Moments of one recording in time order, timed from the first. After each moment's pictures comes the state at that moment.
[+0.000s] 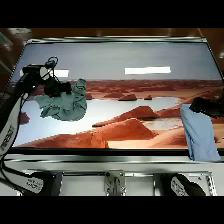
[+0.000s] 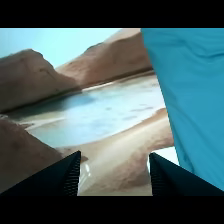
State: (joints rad) left arm -0.13 -1.70 1.55 1.53 -1.13 -1.82; right arm -0.35 -1.00 1.10 -1.40 1.27 1.44
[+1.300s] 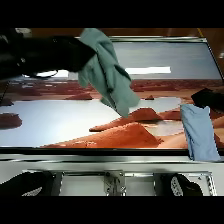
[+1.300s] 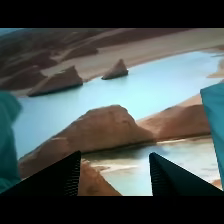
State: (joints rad) left arm -0.68 -1.13 1.74 1.37 -1.01 -1.76; right arm -0.35 -0.73 1.10 -1.17 1.24 1.38
